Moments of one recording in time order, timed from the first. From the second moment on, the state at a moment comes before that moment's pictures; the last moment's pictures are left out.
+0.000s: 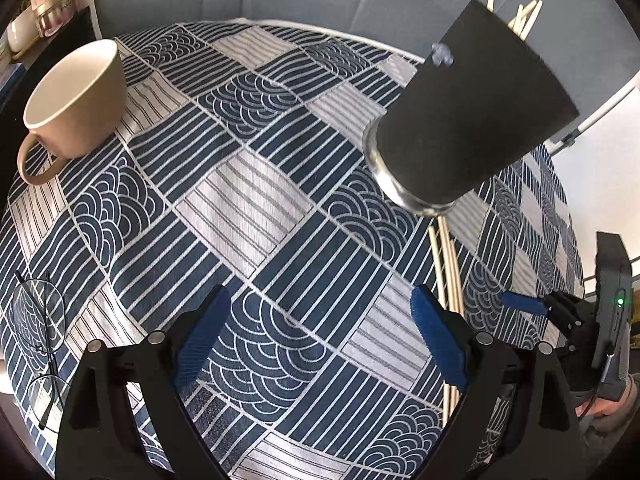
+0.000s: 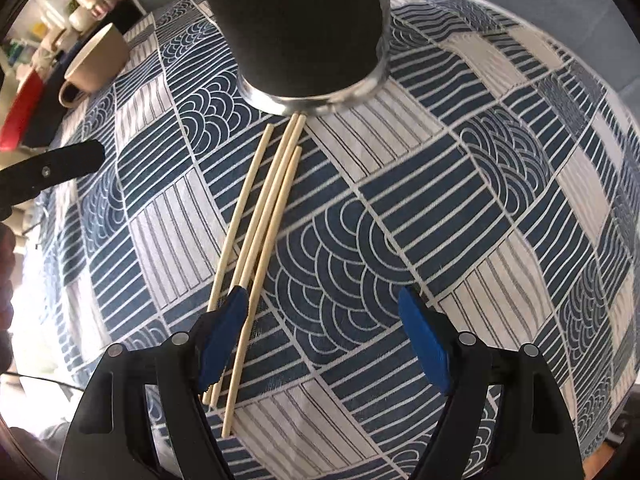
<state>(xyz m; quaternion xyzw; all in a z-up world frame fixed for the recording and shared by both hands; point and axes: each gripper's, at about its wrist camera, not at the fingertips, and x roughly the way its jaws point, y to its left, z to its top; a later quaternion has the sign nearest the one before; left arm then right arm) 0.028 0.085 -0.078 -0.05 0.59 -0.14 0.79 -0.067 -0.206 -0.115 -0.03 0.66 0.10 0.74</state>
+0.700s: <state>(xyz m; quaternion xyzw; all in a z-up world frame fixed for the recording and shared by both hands) 0.025 0.034 -0.093 -0.02 0.60 -0.17 0.78 -0.087 -0.230 -0.100 -0.07 0.66 0.06 0.75</state>
